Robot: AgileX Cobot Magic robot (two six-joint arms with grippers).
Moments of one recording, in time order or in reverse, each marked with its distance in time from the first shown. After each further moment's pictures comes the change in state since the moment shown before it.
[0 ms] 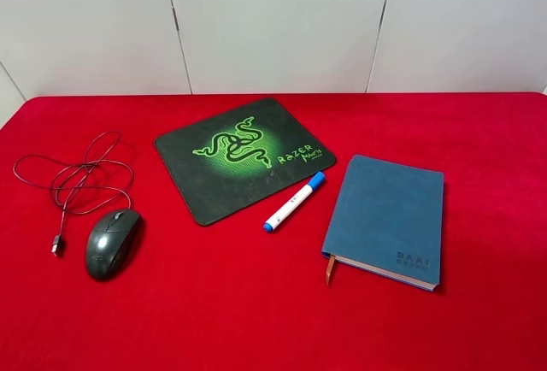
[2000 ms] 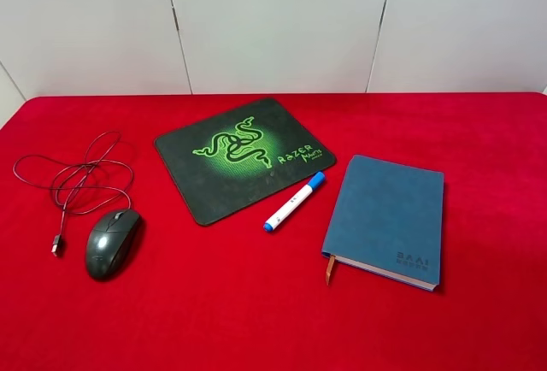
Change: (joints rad) left arm 0.000 0.005 -0.043 0.001 0.000 -0.040; right arm 0.000 0.000 0.000 0.000 0.000 0.000
